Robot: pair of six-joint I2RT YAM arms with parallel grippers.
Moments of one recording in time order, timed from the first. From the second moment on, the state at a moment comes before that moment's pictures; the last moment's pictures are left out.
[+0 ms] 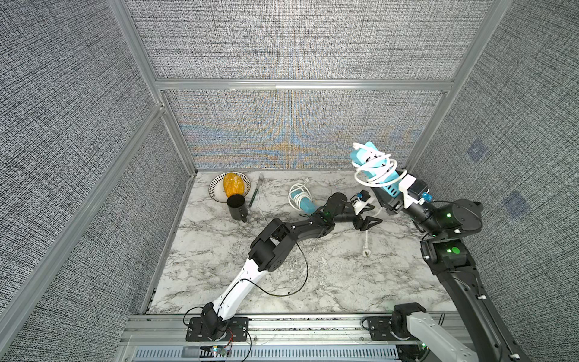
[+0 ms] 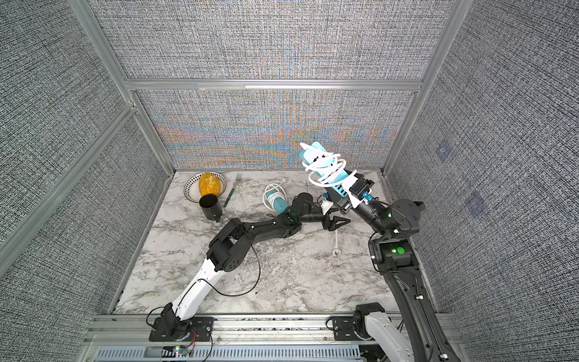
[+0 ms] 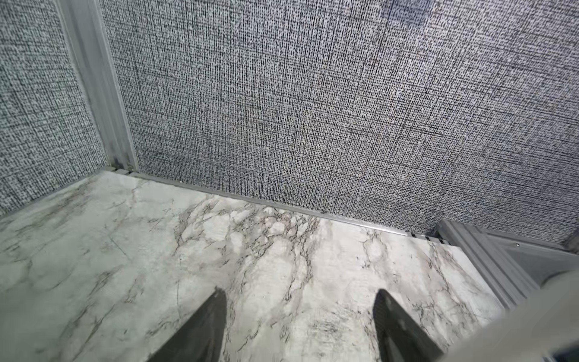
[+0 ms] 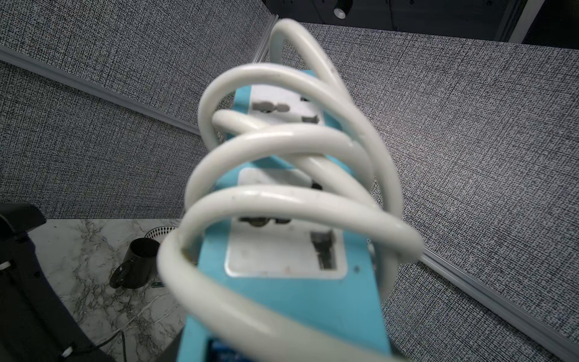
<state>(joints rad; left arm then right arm) -0.92 2.51 1.87 0.55 0.64 -0.13 0.13 0.86 0.97 0.26 -0.64 -0.29</state>
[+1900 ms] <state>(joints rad) -0.80 1.72 1.89 -0.61 0.05 1.01 0.15 1.13 0.88 -0.30 -0.48 -0.52</state>
